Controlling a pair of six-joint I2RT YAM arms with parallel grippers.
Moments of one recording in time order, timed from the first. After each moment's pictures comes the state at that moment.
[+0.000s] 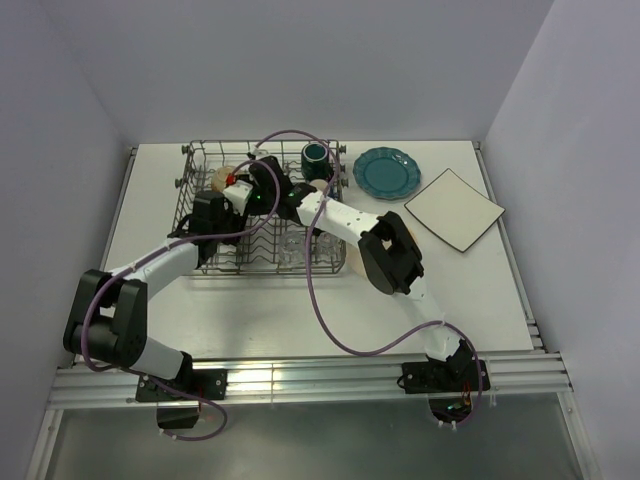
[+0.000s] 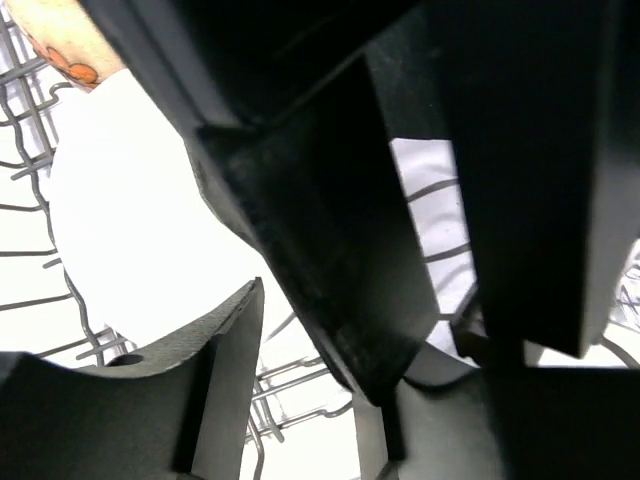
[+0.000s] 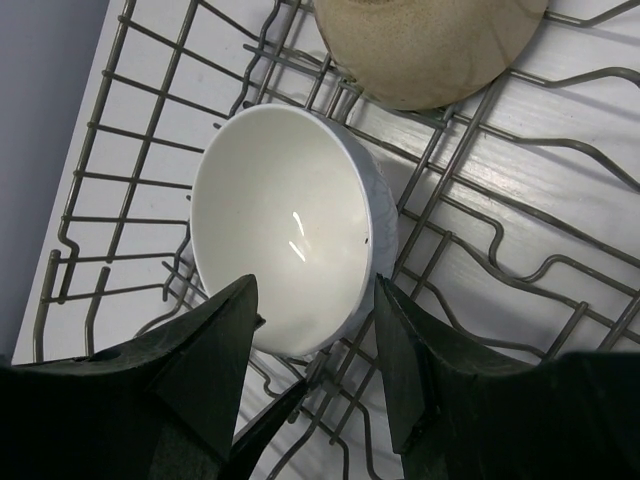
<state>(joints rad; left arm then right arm) -0.28 1.47 0.80 0.02 0.00 0.19 0.81 2.35 2.02 -0.23 -0.06 0.59</state>
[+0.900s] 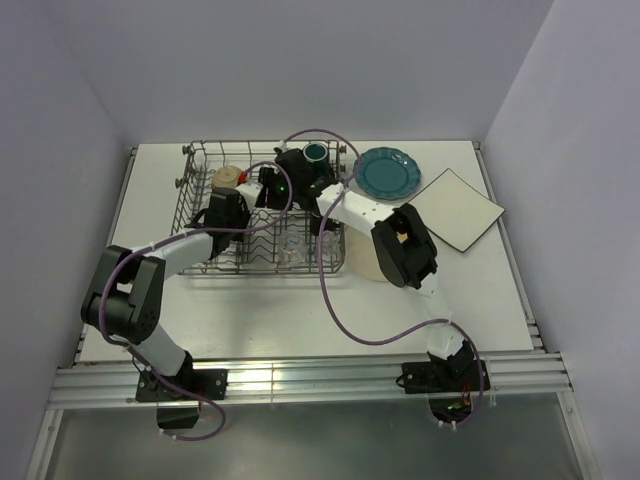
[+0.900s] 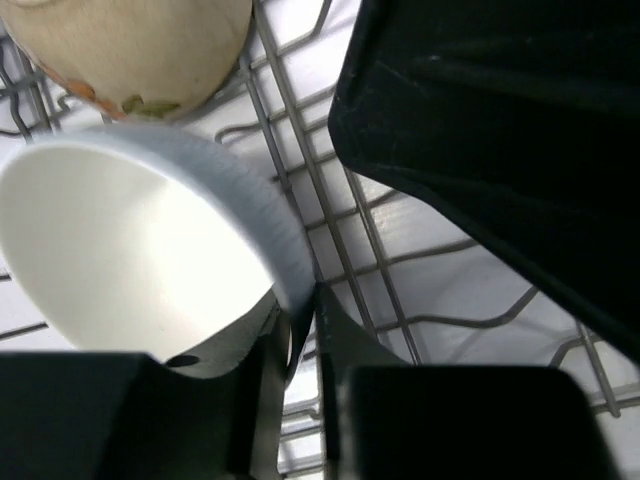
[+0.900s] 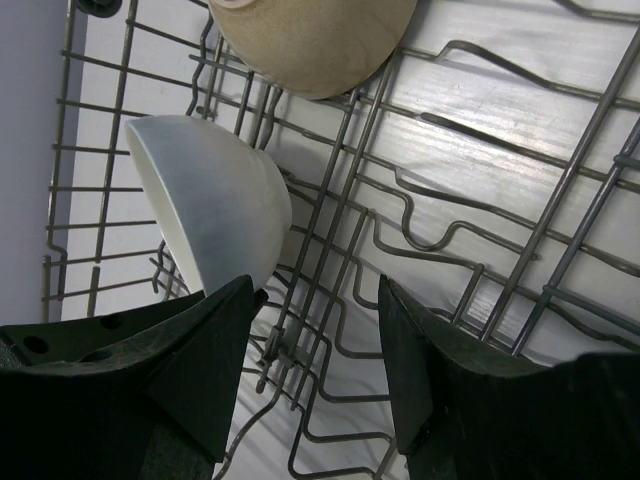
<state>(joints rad) -0.33 1.63 0.87 0.05 -0.15 0.21 0.70 2.30 1.90 -0.21 -0.18 0.67</state>
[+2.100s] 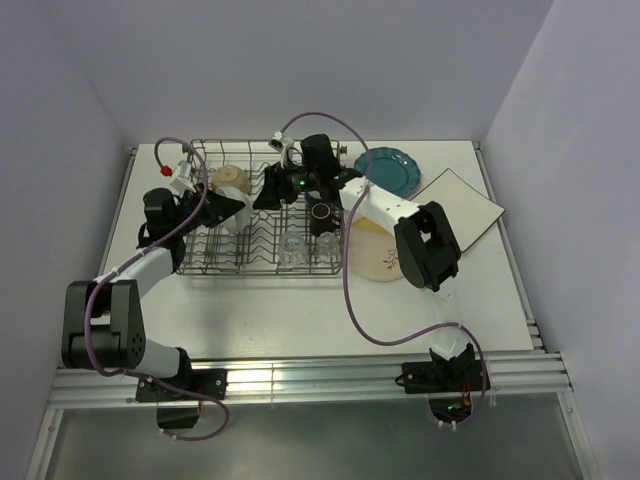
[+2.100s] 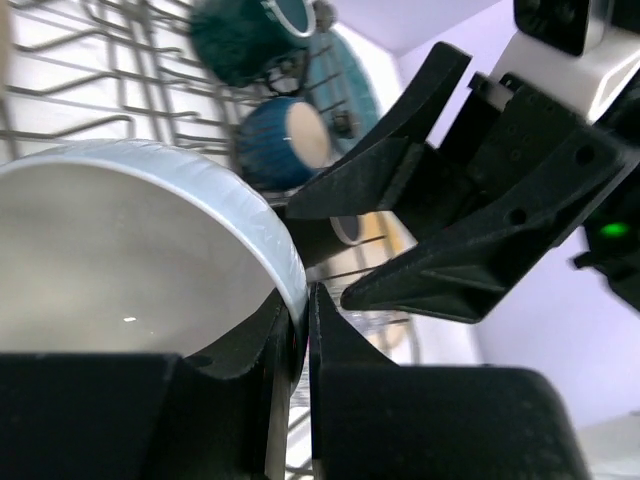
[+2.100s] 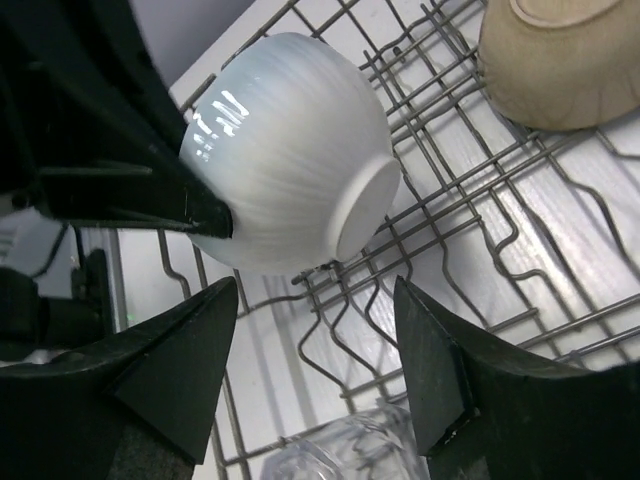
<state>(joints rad) -0.01 1.42 0.71 0.48 0.68 -0.73 0.61 2.14 1.75 -0.06 -0.70 0.28</state>
